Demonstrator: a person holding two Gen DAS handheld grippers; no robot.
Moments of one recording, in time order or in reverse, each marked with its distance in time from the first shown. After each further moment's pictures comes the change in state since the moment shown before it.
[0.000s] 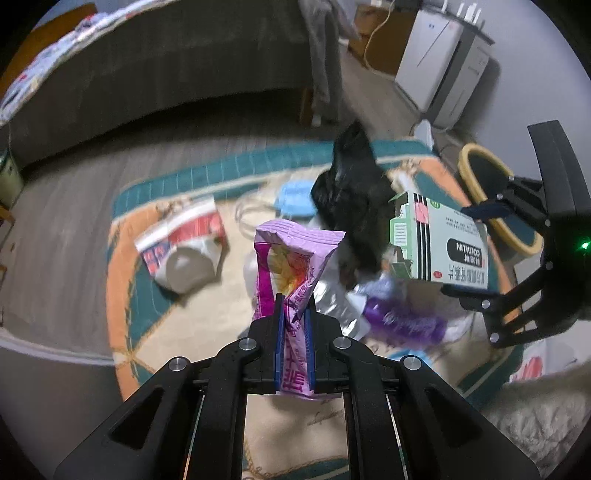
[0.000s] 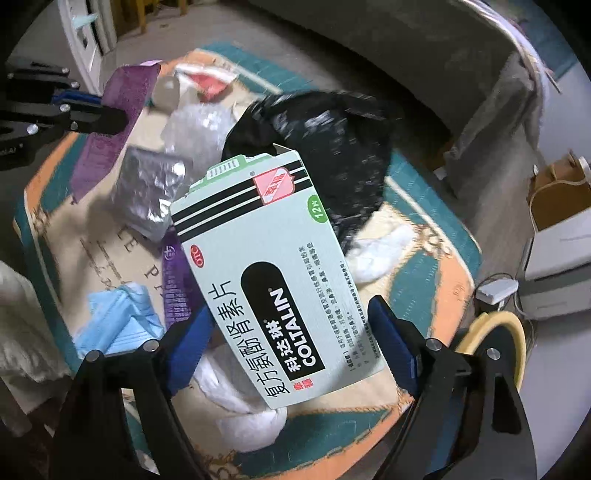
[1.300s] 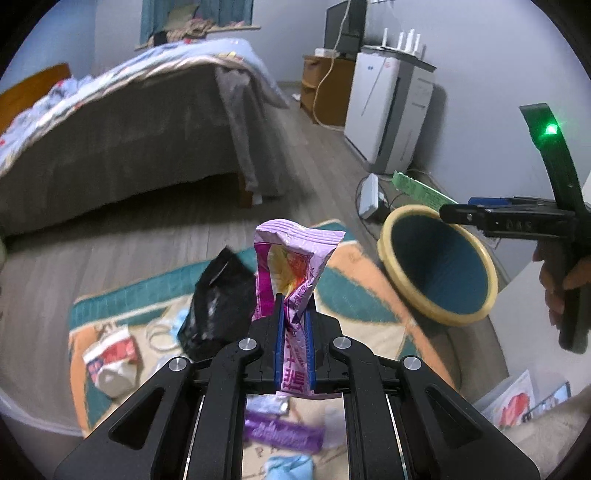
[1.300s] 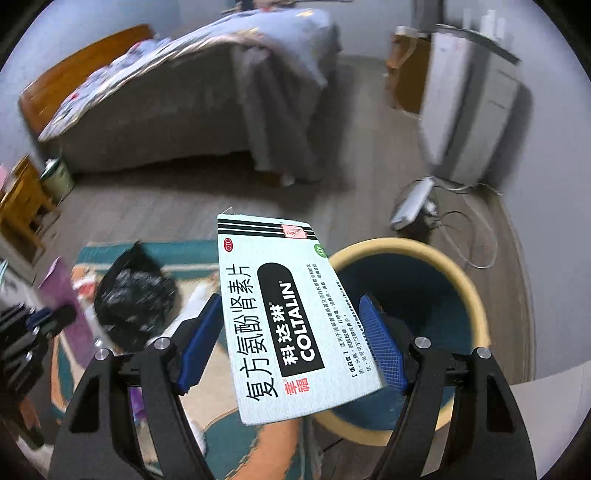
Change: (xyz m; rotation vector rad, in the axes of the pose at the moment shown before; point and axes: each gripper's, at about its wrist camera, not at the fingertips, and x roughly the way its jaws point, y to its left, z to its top) left arm -0.015 -0.131 0.068 0.123 -0.235 -0.054; right arm -0.092 -0.210 -0.099 0.790 -0.259 -0.128
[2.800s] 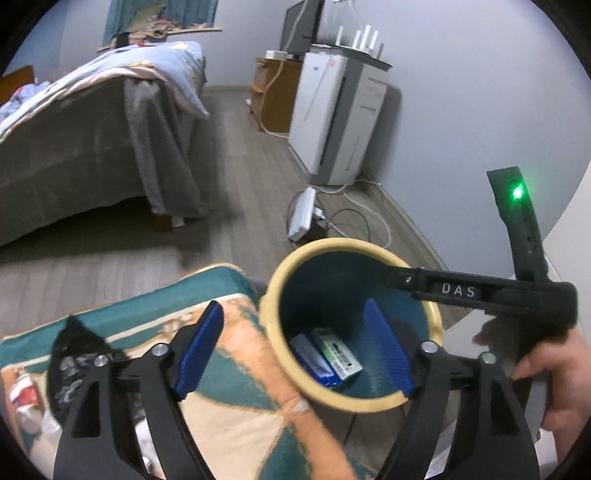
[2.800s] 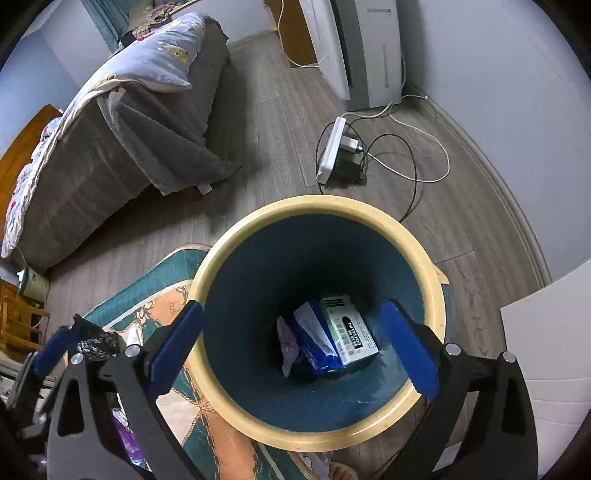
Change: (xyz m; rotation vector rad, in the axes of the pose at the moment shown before) left arm 0.070 -0.118 0.061 0.000 -0.017 -0.155; right arm 0.035 -0.120 -0.025 0.397 0.090 -0.035
